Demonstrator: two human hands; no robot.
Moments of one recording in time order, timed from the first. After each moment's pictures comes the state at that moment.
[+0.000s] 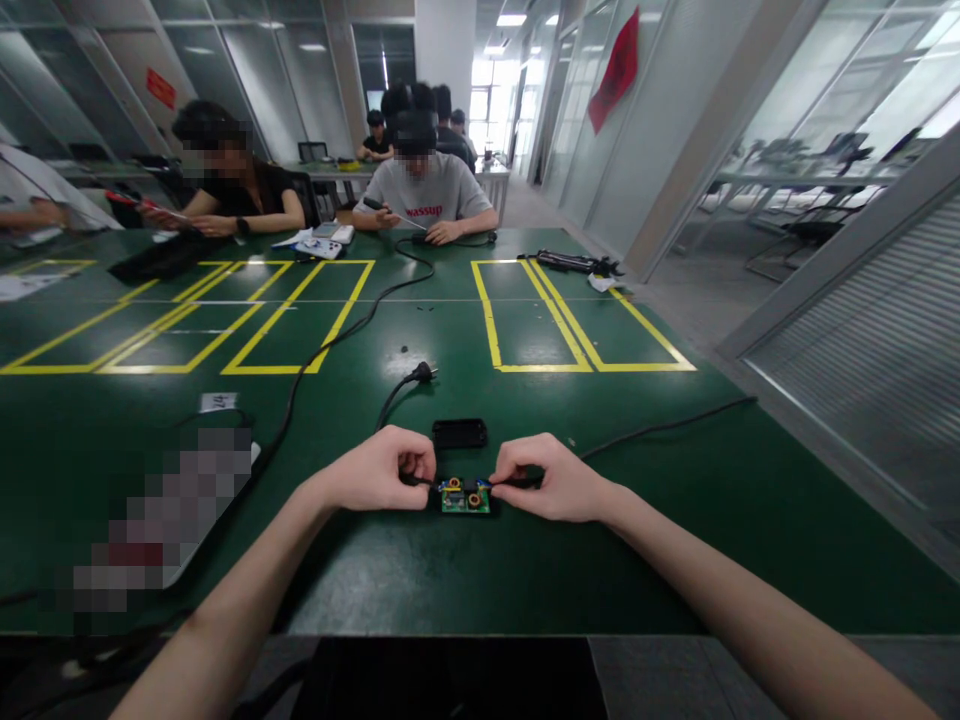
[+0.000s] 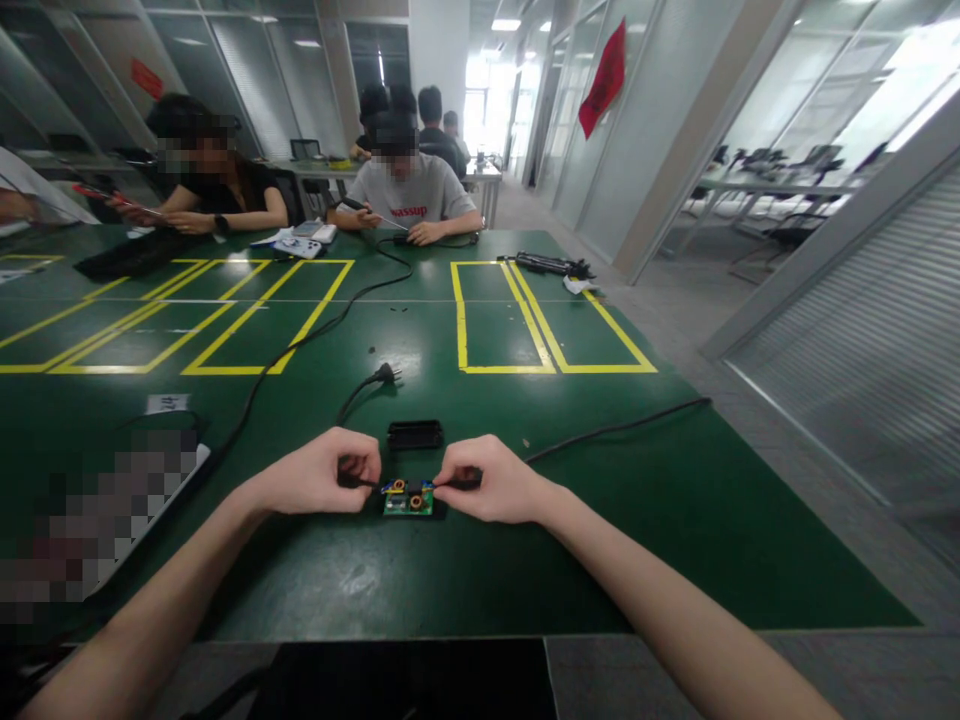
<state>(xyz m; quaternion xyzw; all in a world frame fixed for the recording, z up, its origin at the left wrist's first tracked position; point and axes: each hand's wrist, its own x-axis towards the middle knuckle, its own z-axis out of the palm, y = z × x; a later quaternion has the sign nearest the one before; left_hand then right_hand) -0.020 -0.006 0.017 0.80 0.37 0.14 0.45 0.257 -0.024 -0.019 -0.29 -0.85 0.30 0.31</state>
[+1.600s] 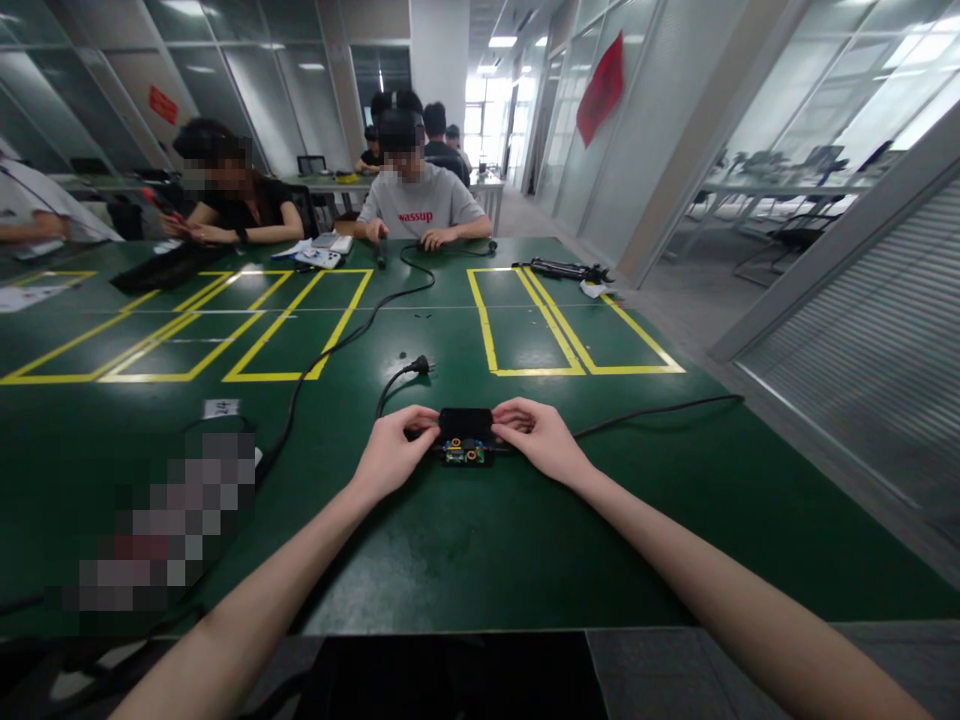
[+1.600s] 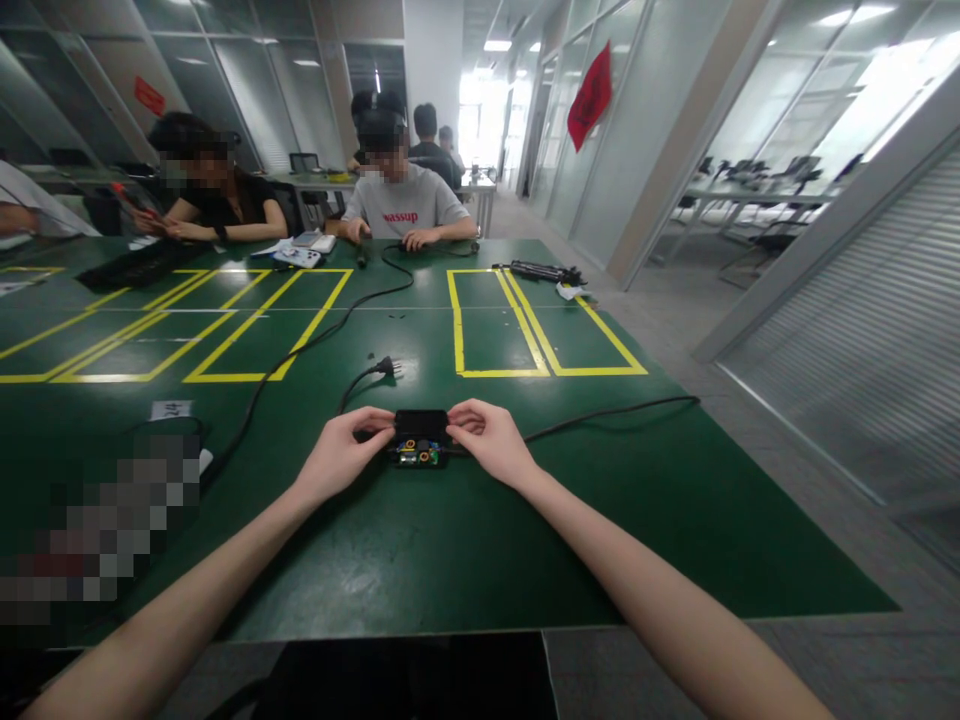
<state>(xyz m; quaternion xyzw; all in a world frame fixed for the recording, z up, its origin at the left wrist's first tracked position) 0.003 0.012 -0.020 0.72 0.49 0.36 0.32 0.252 0.013 -0.042 -0.48 -0.66 0.38 0.43</state>
